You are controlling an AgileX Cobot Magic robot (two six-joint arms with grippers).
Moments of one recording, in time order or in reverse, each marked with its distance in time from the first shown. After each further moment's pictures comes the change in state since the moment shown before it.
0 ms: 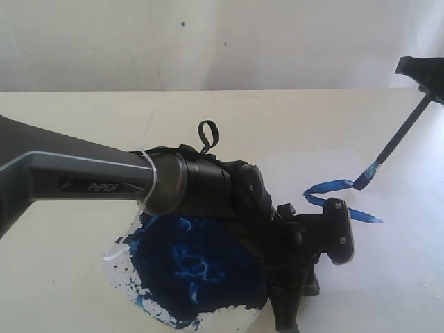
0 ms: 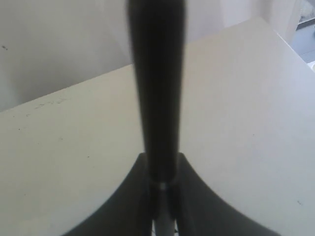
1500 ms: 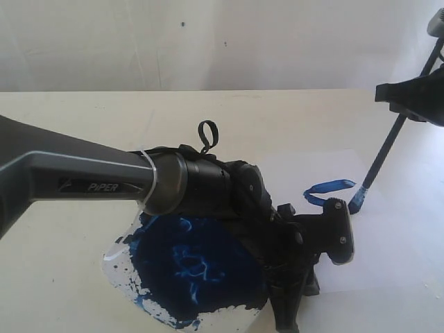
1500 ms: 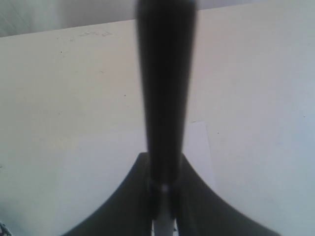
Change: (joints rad) left arm 0.000 0.000 0.000 0.000 0.000 0.000; right arm -0.002 -0.004 0.000 0.179 0.233 -0.395
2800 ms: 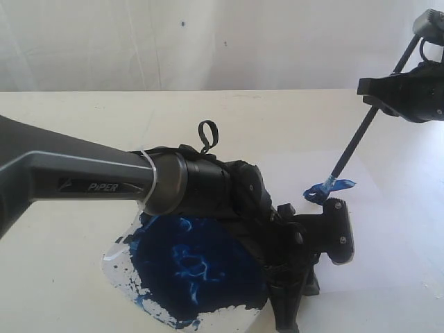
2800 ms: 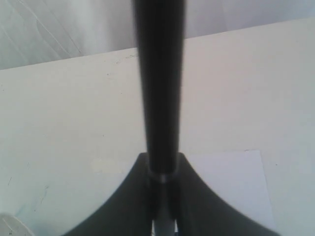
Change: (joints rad) left arm 0.000 0.000 0.000 0.000 0.000 0.000; right arm -0.002 0.094 0.000 0.659 0.094 -0.606
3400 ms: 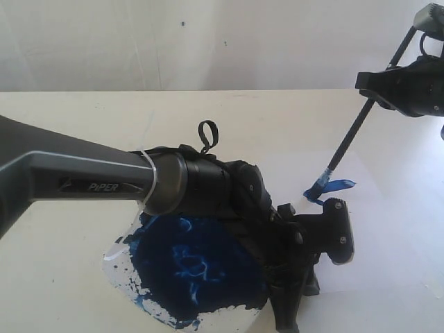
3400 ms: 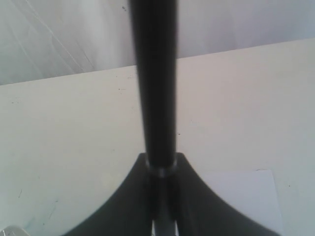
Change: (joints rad) left arm 0.000 0.000 0.000 0.000 0.000 0.000; right arm 0.000 0.010 0.000 0.160 0.033 -0.159
